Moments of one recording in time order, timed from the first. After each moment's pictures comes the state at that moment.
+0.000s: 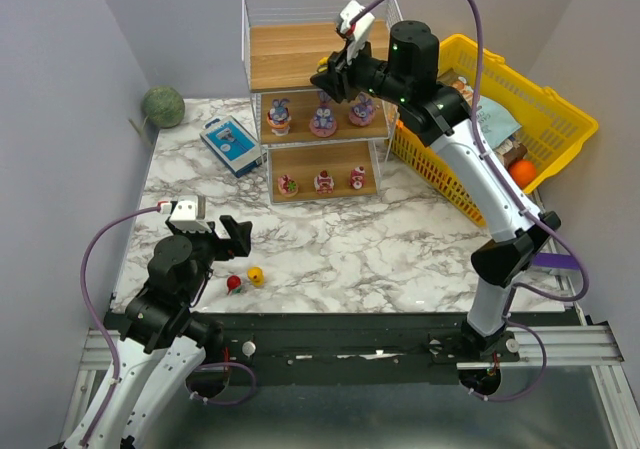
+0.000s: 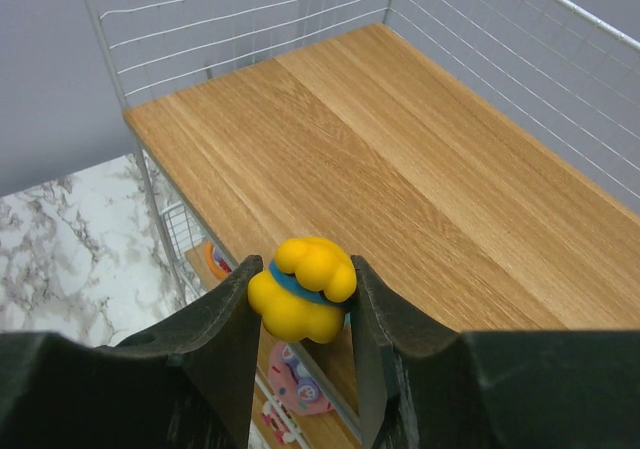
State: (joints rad) left arm -0.43 0.32 0.60 -0.50 -0.20 -0.35; right arm 0.61 1.84 2.20 -0.44 -0.34 -0.22
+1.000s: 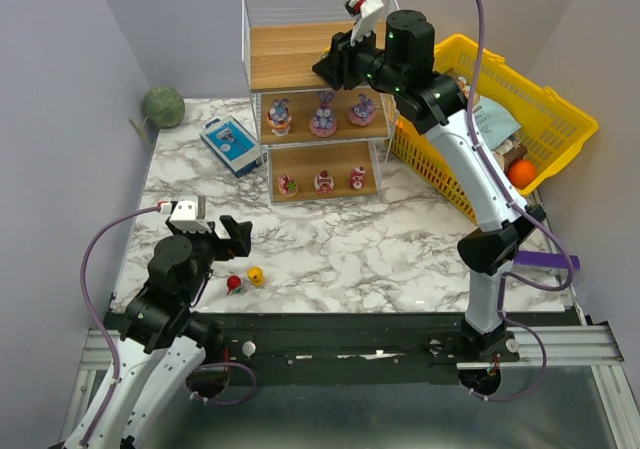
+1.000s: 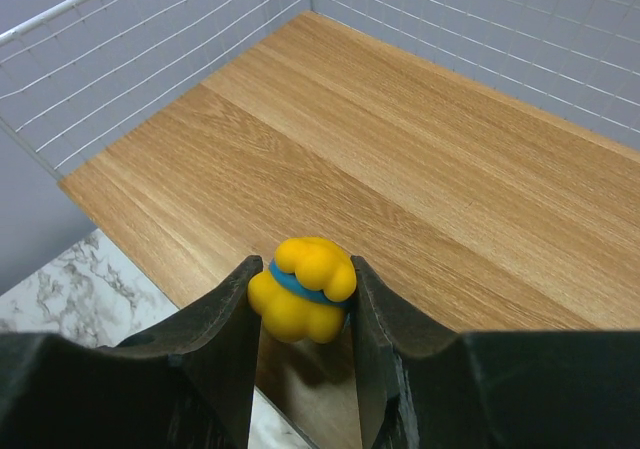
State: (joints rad) left arm -0.43 0.32 0.60 -0.50 -0.20 -0.35; right arm 0.59 1.96 2.39 -0.54 -0.23 0.02
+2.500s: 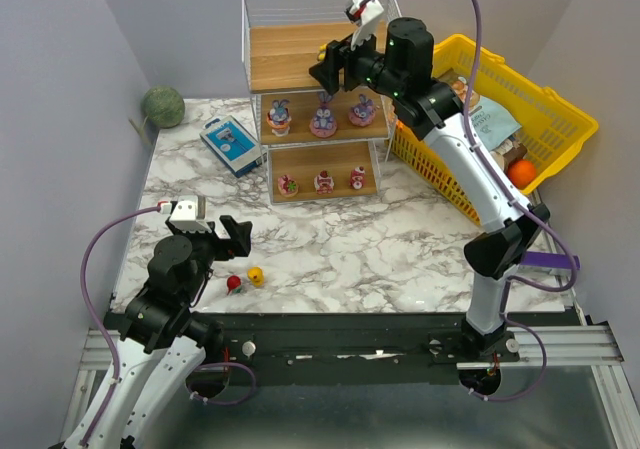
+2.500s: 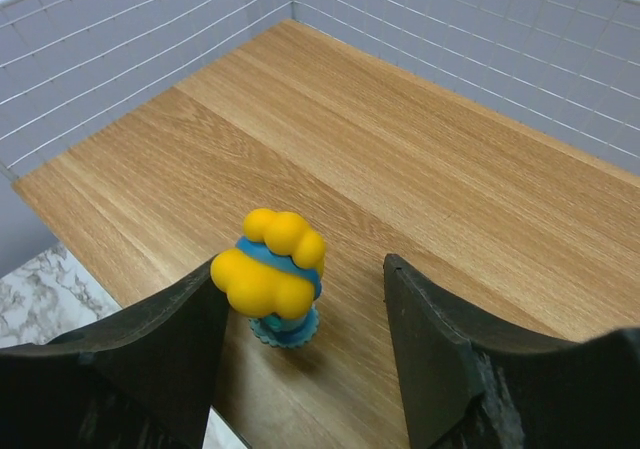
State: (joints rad) left arm -0.43 0.32 0.60 -0.50 -0.20 -0.35; right arm 0.59 1.91 2.24 -0.39 -0.23 -0.03
